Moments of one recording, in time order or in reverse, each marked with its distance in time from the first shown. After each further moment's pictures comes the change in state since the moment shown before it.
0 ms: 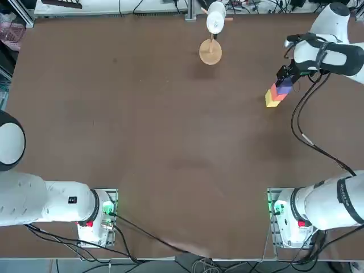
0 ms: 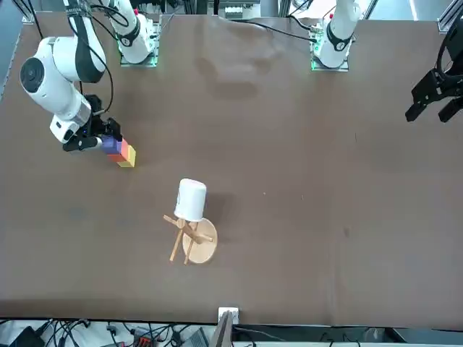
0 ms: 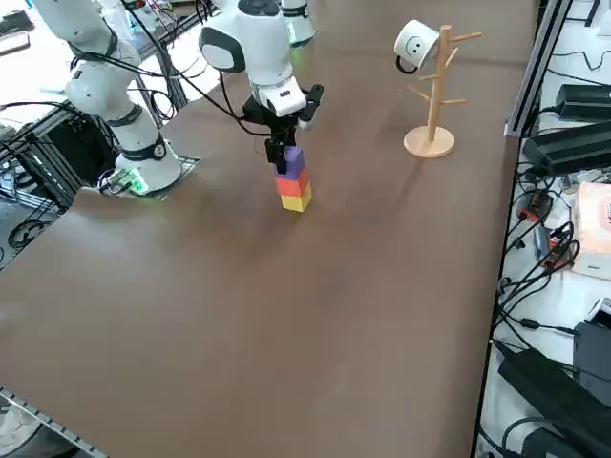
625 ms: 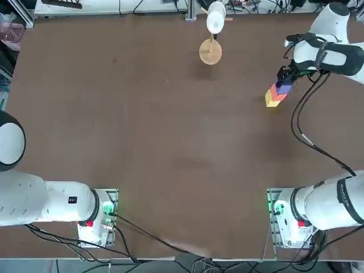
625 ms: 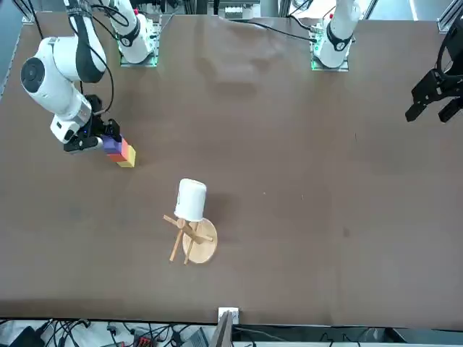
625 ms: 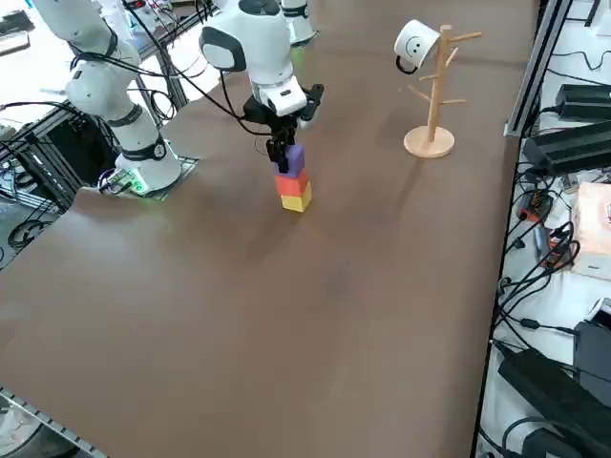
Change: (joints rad) arm 0.002 0.000 0.000 0.001 0.000 0.000 -0.003
